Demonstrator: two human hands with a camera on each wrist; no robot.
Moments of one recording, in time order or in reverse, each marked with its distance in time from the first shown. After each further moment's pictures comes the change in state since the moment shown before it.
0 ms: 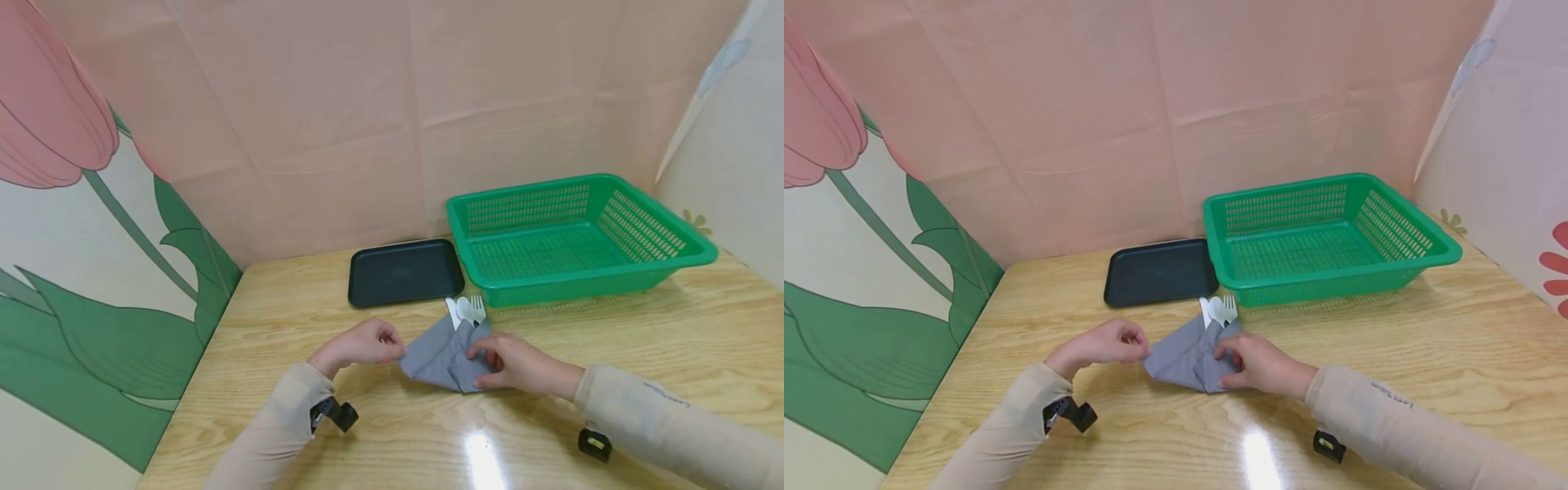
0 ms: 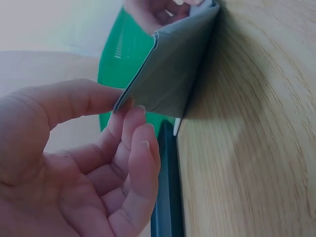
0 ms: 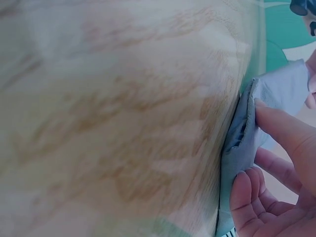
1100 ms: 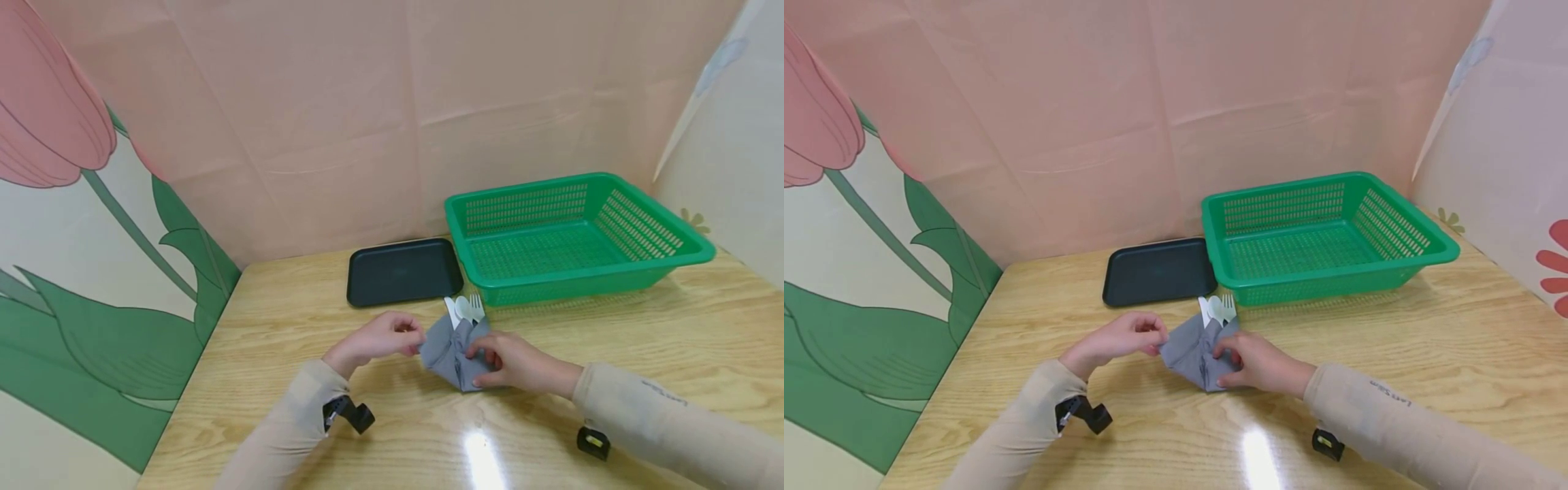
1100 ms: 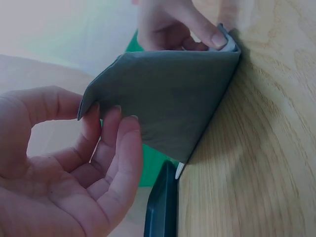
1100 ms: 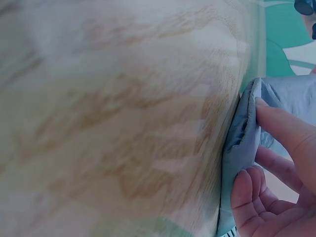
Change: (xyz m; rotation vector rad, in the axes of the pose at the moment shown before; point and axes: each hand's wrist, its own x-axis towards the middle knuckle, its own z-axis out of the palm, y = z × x) left_hand 0.013 0.020 0.014 -0.148 0.010 0.052; right_hand 0.000 -0.001 -0.001 0.022 -0.013 0.022
